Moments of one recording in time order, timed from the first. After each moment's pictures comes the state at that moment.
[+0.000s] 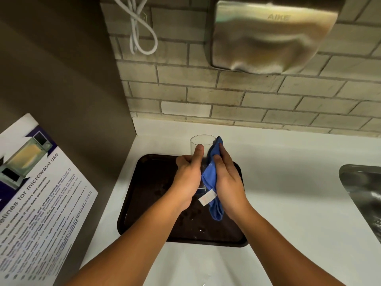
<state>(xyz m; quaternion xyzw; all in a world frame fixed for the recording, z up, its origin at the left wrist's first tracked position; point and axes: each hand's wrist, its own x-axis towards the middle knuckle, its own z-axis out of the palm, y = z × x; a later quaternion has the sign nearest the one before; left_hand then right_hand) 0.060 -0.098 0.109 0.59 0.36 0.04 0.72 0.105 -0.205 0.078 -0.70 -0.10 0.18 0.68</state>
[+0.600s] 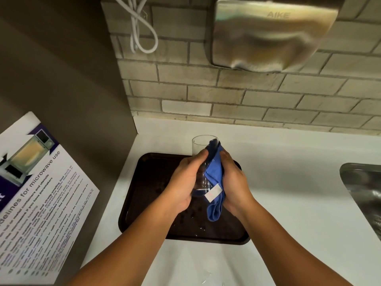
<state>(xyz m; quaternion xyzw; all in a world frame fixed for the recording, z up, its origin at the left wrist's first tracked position) 0.048 -0.094 0.099 0.51 0.32 0.01 0.80 0.114 -0.211 0.071 -0.59 -0.02 0.25 0.77</state>
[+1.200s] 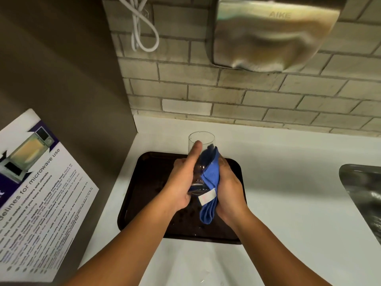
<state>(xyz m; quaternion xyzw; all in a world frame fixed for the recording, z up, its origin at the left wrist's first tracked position) 0.048 -0.090 0.103 0.49 0.33 0.02 0.81 0.085 -0.206 0.081 -0.59 0.00 0.25 0.77</state>
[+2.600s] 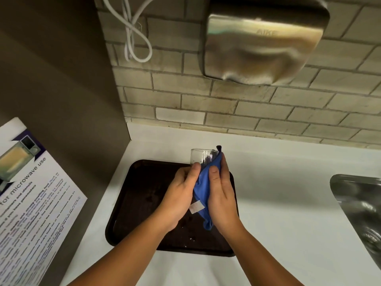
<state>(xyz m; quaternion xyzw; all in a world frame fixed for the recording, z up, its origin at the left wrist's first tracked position) 0.036 -0.107 0.095 0.64 0.27 0.06 0.72 0.094 -0.219 0.070 -0.69 -0.17 0.12 0.70</state>
